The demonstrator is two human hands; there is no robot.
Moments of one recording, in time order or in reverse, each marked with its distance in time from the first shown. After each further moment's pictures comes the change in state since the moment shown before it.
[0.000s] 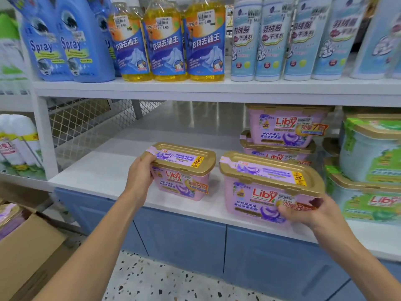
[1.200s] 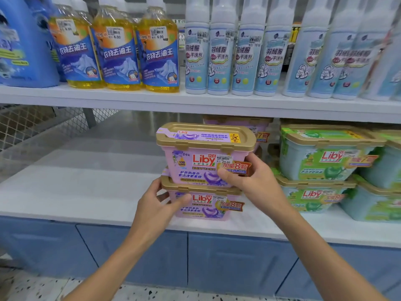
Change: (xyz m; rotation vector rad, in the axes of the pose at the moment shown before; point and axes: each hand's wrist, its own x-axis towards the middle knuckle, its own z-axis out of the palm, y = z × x) left_hand -0.096 -0.025 0.077 0.158 -0.374 0.152; right_hand 0.016 -0.075 0.027 -0.238 0.048 -0.132
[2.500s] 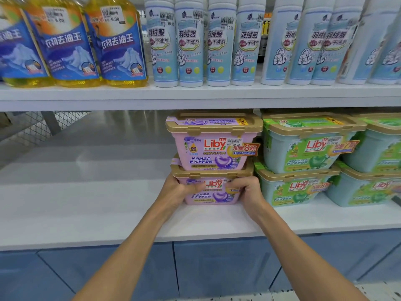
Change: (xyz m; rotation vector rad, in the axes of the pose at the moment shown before) left_hand 0.086 -0.019 0.079 -0.200 -0.383 0.010; right_hand 0.041 0.106 -0.001 0.543 0.082 0.201
